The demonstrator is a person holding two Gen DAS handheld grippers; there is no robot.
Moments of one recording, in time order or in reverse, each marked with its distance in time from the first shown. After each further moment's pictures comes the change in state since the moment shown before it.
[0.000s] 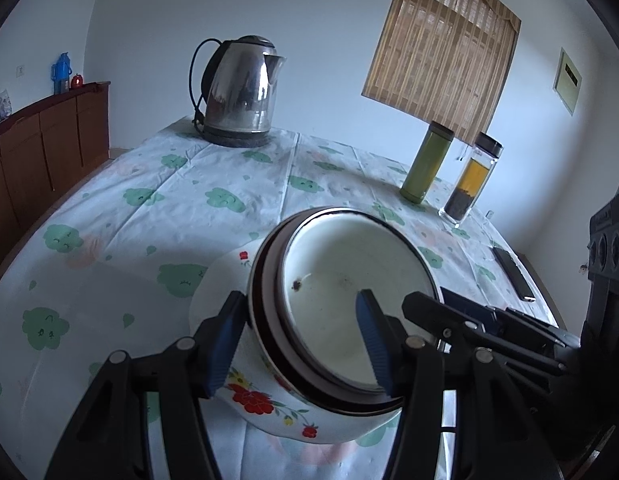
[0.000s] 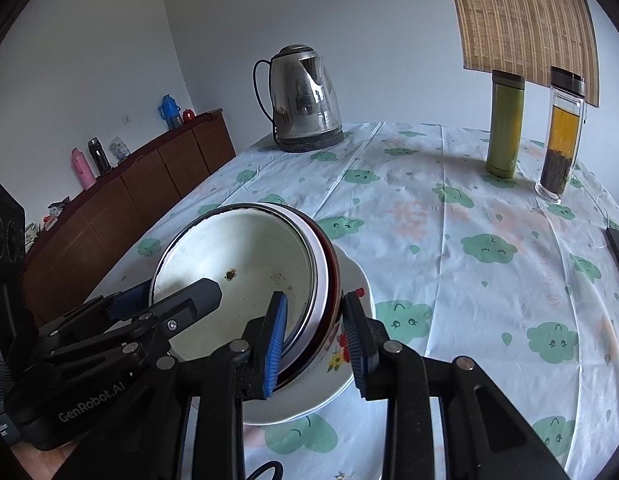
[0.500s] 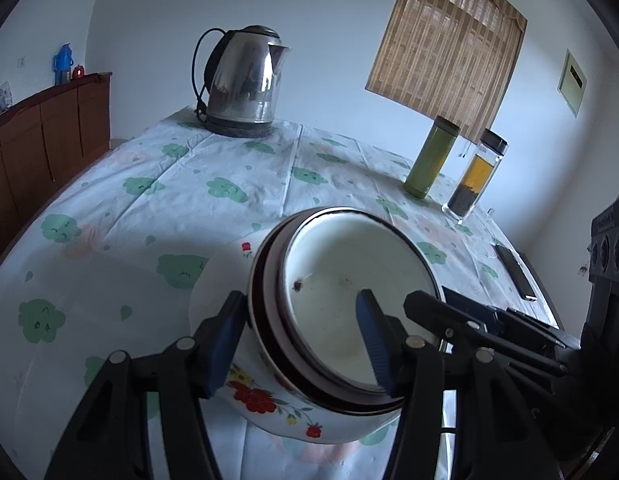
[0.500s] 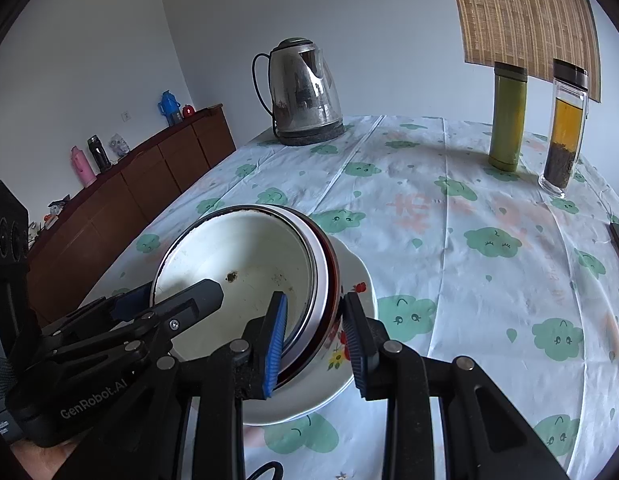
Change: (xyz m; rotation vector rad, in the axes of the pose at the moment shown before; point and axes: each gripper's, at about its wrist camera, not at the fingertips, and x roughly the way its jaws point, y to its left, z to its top) left arm 0.006 0.004 -0.001 -0.017 0.026 -0.002; right arm 0.005 0.000 0.000 0.005 0.020 0.003
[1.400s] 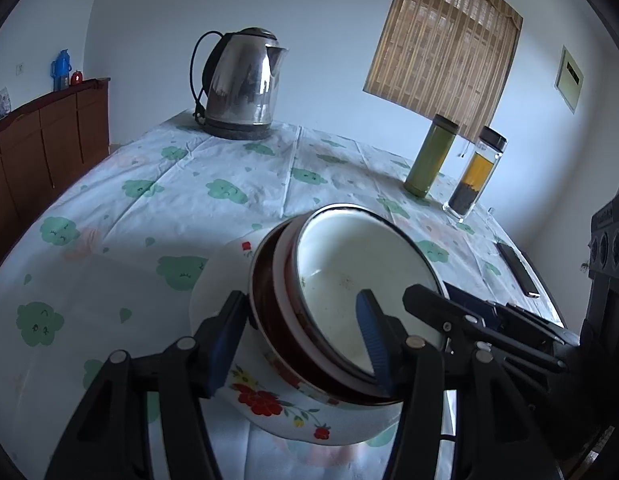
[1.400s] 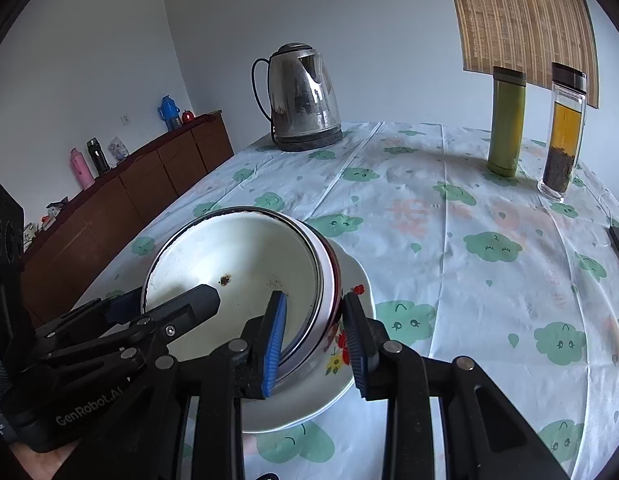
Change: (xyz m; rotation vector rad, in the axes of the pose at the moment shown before) left arm 0.002 0.001 -0.004 0.015 -0.012 0.002; right arm 0.004 -0.001 -0.004 -0.010 -0.035 -0.011
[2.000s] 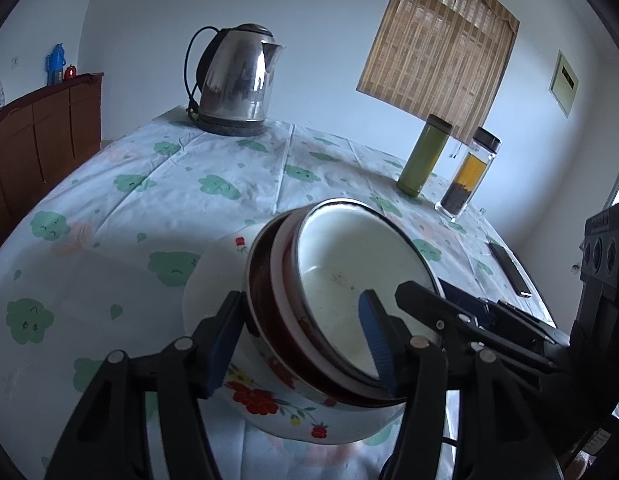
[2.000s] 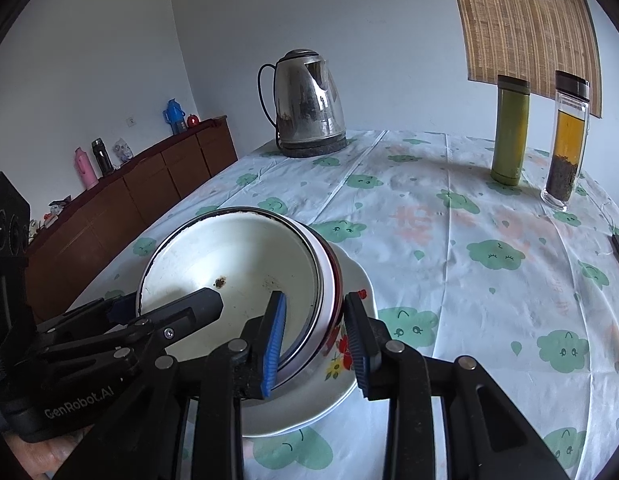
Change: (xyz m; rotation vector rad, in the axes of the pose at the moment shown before) left arm 0.005 0.002 -0.002 -0.006 0.004 -0.038; right arm 0.001 0.001 -0.005 -0.022 -0.035 0.013
